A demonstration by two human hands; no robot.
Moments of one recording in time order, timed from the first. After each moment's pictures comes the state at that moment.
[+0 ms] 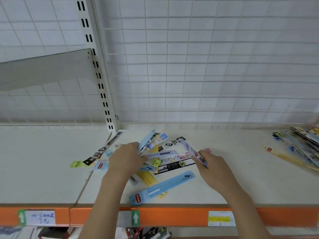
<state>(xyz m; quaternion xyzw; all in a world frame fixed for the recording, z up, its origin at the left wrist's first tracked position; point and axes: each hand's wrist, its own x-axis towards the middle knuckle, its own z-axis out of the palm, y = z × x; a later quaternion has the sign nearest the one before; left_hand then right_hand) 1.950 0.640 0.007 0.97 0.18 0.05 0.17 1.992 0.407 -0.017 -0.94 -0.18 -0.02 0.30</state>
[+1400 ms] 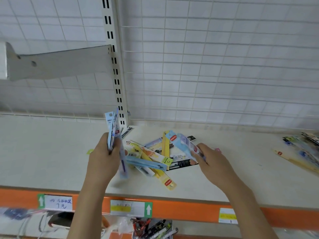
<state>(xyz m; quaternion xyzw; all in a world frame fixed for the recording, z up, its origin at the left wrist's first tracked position) 1.882 0.679 0.016 0.81 0.23 0.29 0.45 1.984 0.438 -0.001 -0.94 -0.25 -0.03 0.23</state>
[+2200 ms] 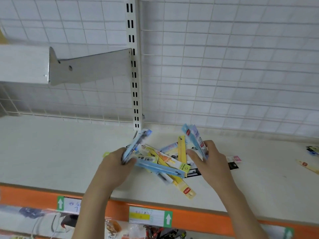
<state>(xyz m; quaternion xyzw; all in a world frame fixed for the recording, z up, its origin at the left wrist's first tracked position) 1.877 0.721 0.000 0.89 0.22 0.16 0.37 1.984 0.495 -0.009 -0.91 -0.18 -0.09 0.37</state>
